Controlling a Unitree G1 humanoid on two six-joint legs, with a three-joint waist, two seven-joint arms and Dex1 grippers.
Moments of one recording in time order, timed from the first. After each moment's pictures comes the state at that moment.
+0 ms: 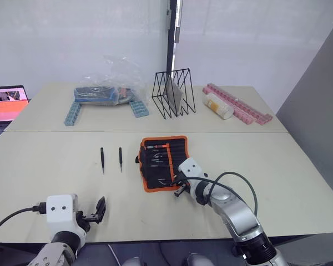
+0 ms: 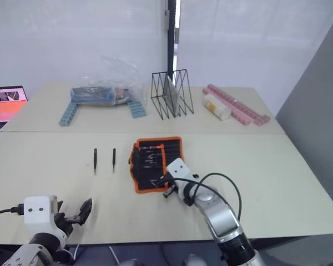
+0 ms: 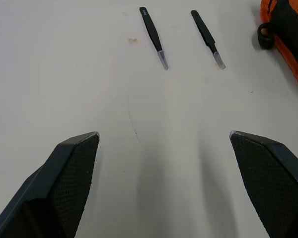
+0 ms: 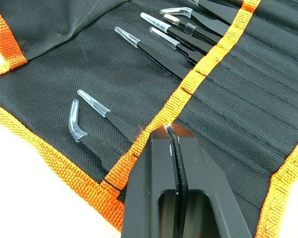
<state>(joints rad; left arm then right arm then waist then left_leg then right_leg) 0.45 0.07 0.36 -0.94 -0.14 0.87 -0.25 -0.25 -0.23 0.35 -0.23 0.00 0.73 0.41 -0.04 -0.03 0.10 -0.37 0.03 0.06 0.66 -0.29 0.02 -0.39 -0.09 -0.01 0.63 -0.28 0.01</state>
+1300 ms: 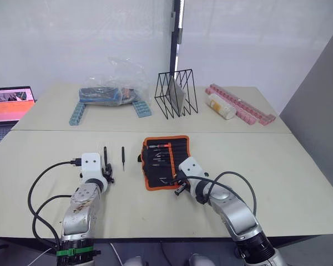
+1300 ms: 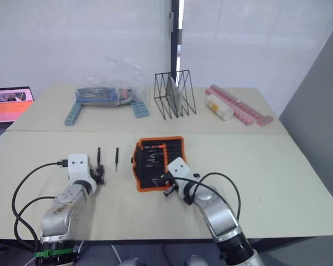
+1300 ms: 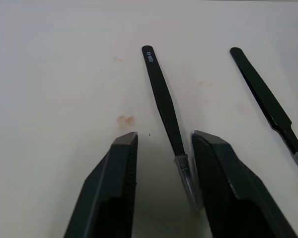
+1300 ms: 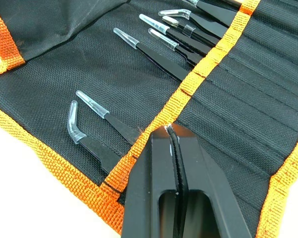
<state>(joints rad) -0.19 0.20 0.23 -0.11 -0.08 0.62 -0.07 -0.25 -0.21 0.34 -0.21 -0.02 0.73 0.39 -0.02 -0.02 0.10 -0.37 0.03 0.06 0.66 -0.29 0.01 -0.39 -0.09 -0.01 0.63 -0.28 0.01</state>
